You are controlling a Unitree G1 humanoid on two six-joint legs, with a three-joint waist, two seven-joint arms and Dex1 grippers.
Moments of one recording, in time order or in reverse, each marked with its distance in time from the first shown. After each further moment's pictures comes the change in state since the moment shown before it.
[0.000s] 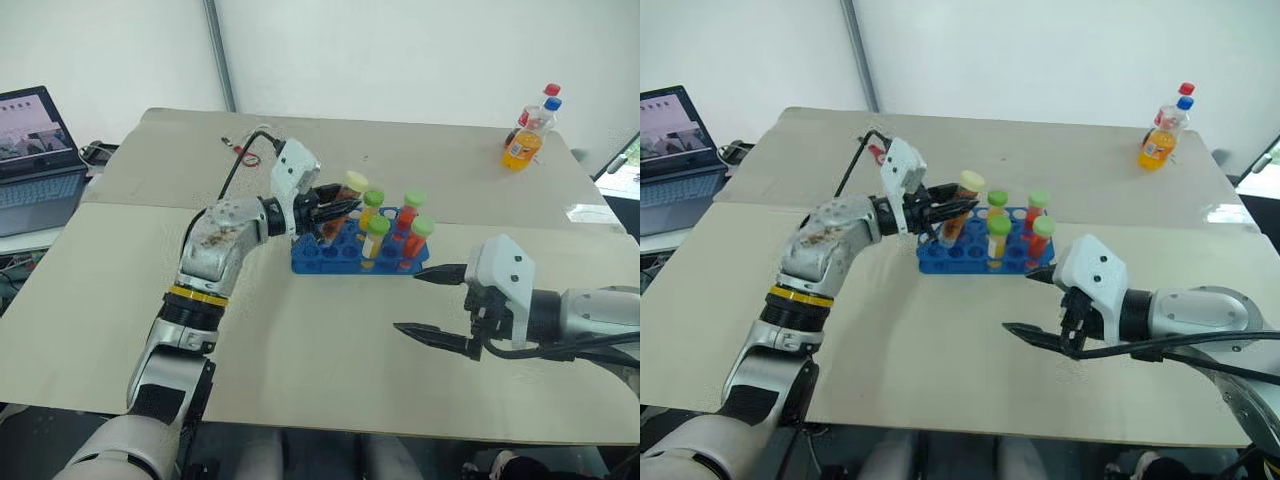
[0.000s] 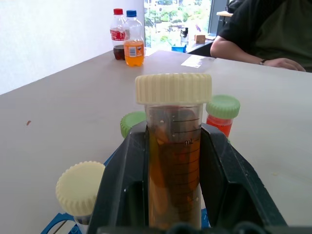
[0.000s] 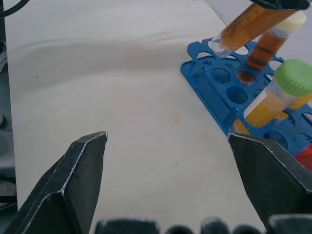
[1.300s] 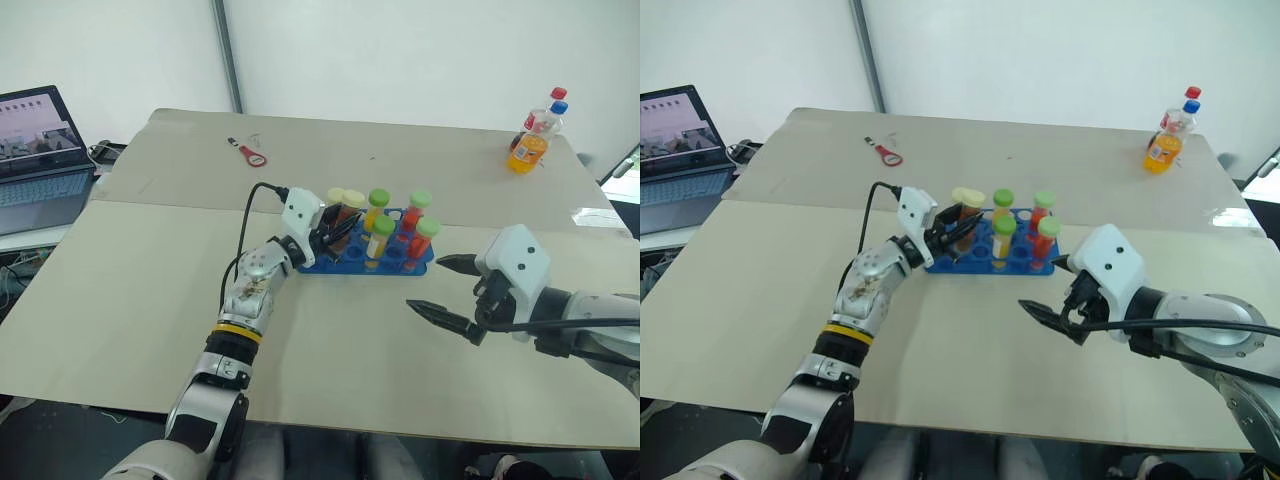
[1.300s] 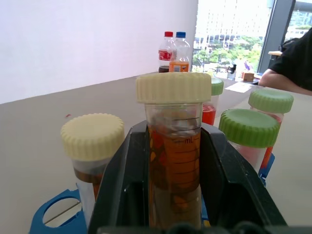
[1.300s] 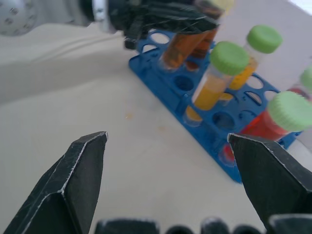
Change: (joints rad) left arm 0.179 -0.211 0.038 0.162 0.115 -0.410 0.206; right arm 0.031 0.048 -0.059 0.007 -0.005 0.062 -0.214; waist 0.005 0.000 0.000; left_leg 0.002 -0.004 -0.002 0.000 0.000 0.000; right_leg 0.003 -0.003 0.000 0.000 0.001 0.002
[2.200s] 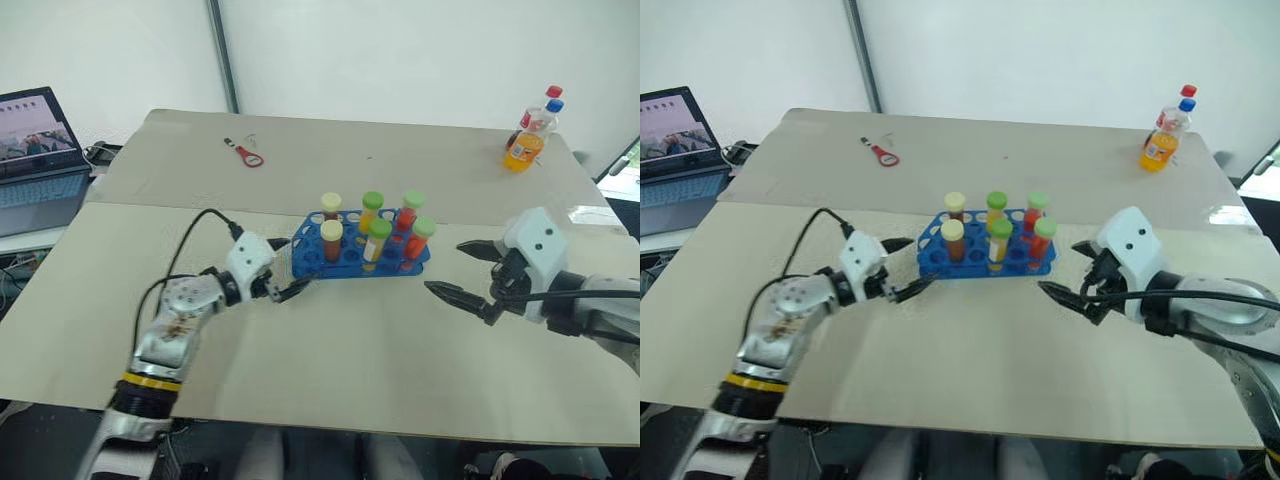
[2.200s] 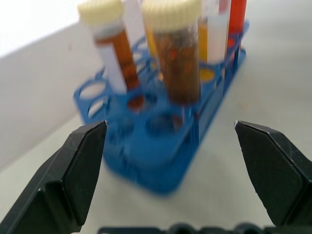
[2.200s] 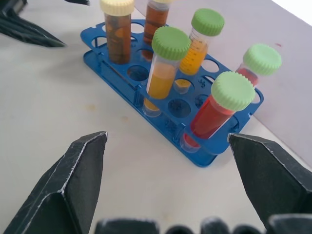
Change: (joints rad) left arm 0.314 0.490 0.017 -0.518 -0.034 0.333 -0.195; right arm -0.011 -0.044 0.005 0.203 -0.141 -0.161 0.189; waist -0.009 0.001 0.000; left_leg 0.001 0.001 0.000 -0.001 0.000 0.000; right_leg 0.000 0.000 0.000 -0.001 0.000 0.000
